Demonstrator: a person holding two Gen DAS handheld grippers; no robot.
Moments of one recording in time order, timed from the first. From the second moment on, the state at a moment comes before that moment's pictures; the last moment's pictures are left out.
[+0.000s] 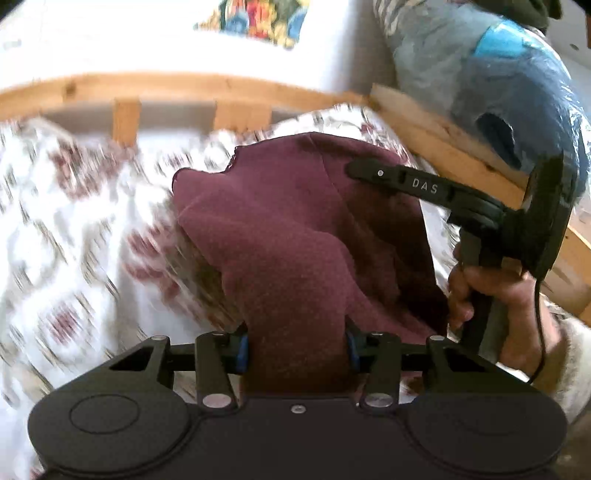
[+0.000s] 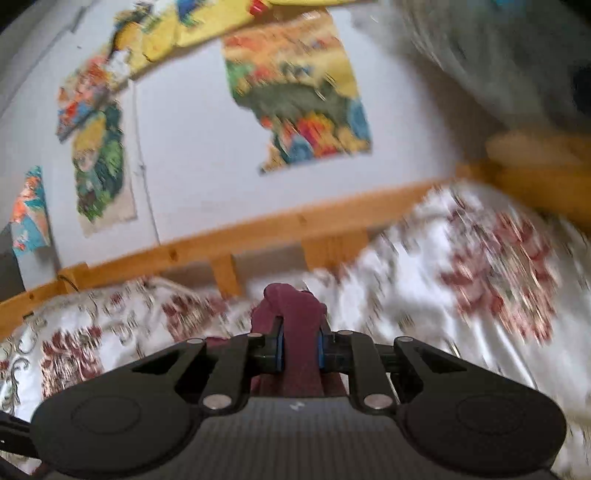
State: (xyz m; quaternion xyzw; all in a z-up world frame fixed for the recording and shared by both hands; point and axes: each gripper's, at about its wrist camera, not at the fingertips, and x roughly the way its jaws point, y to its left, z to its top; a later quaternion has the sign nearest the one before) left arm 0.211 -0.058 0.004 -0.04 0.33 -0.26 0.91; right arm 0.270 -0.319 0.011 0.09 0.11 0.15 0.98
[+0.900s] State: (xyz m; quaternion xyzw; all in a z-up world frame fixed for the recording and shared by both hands) left arm 0.293 0.006 -0.051 -0.17 0.41 -0.16 0.88; right arm 0.378 -0.249 -0.009 0.00 0.22 0.11 0.97
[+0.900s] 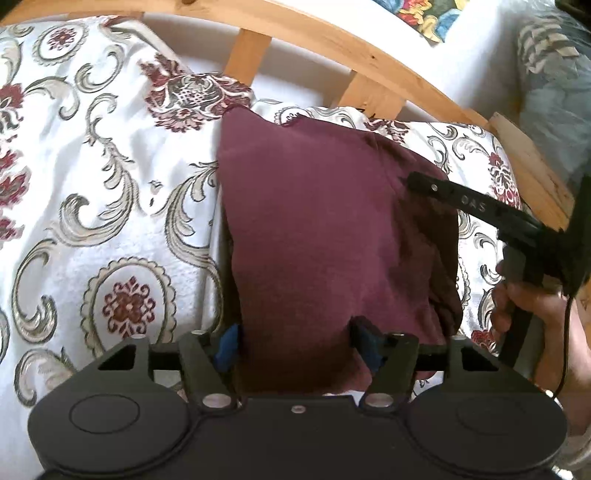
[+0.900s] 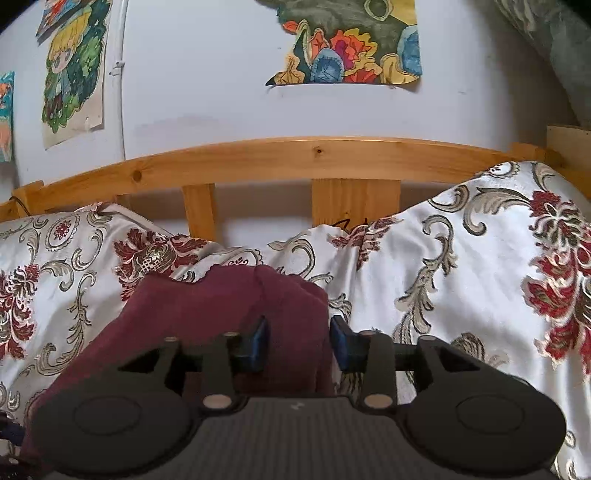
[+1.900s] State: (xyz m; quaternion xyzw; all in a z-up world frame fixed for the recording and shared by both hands) left arm 0.095 0.004 0.029 -0.01 0.26 -0.01 0.97; right arm 0.081 -0.265 0.044 0.06 0.18 0.12 0.98
